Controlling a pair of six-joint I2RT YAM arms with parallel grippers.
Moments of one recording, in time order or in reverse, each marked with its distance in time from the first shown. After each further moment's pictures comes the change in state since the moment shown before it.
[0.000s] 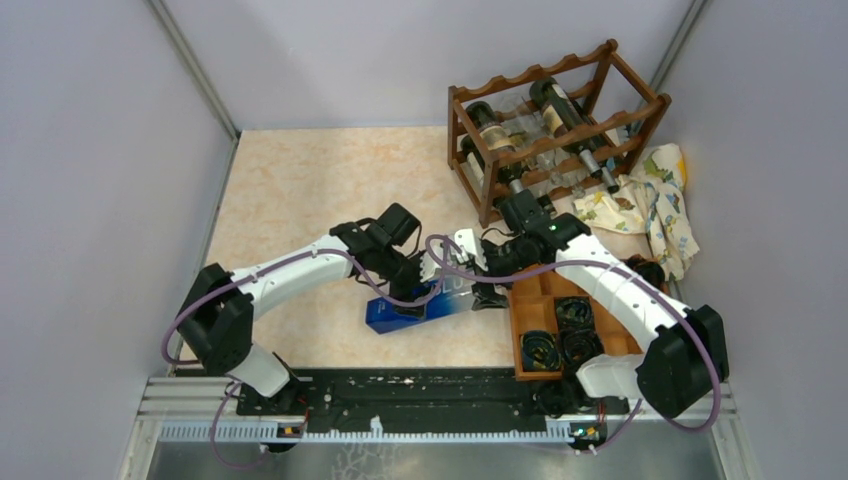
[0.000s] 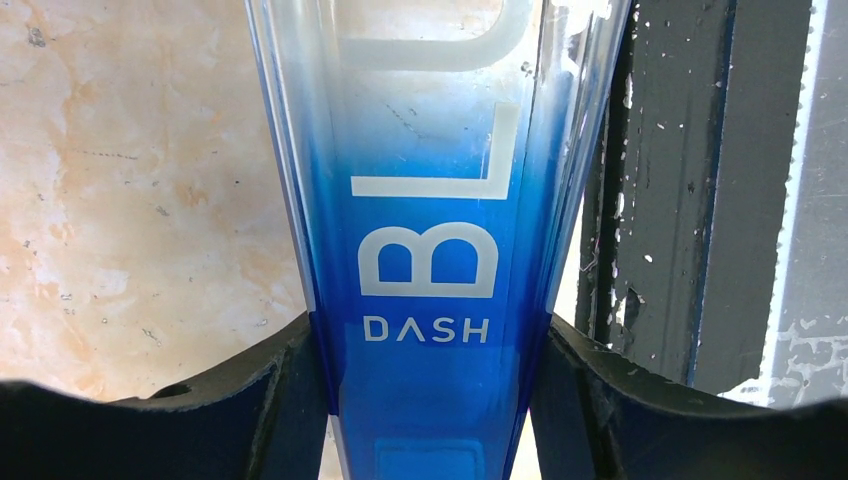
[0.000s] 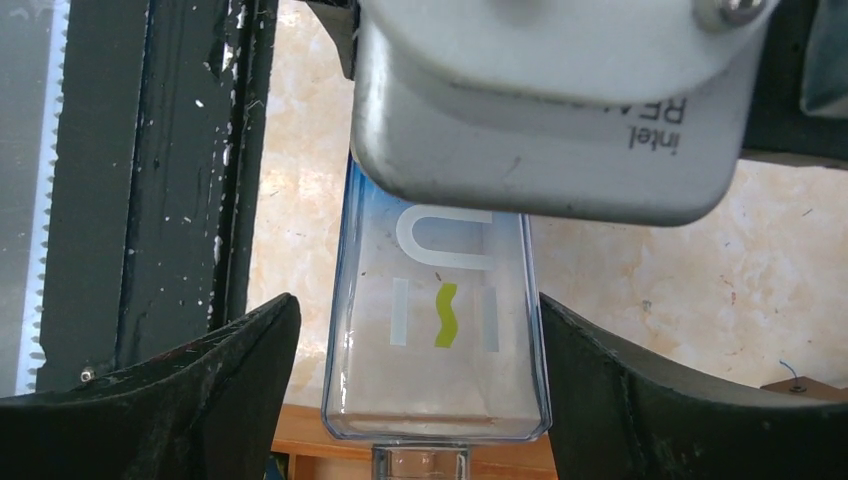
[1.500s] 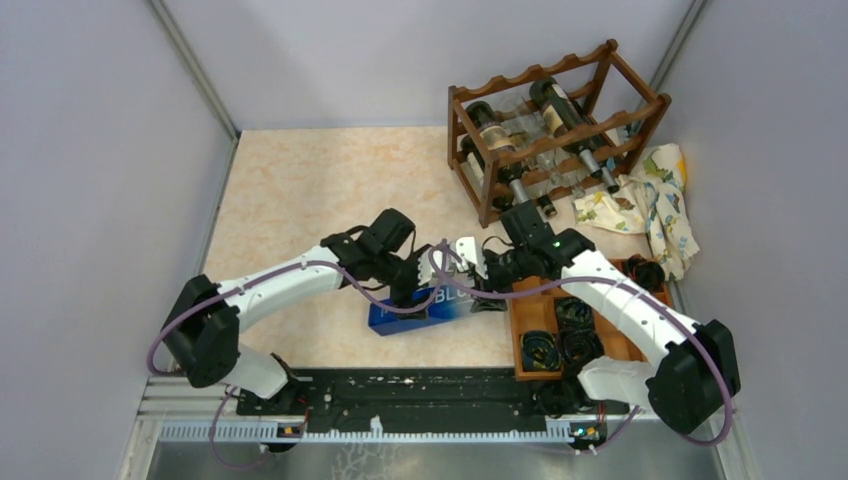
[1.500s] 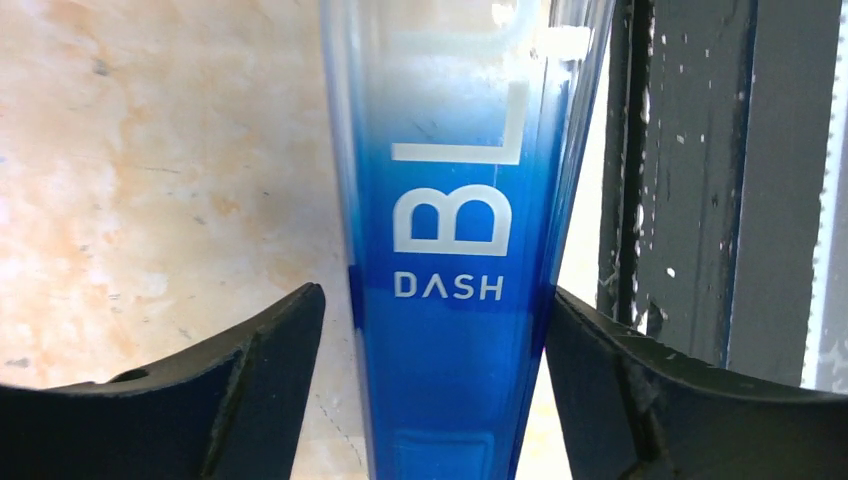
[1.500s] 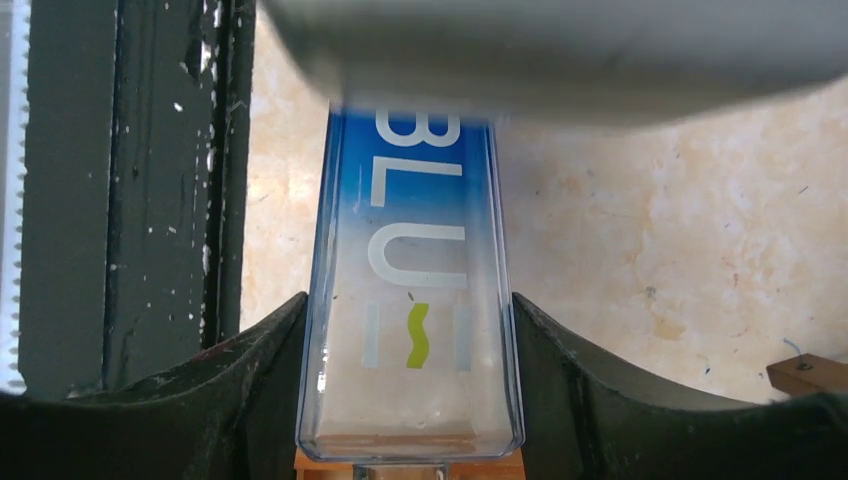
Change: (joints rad) left arm -0.014 -0.063 -0.085 0.121 -0.024 -0.013; right arm 0.038 -0.087 -0.093 0.115 0.065 0.095
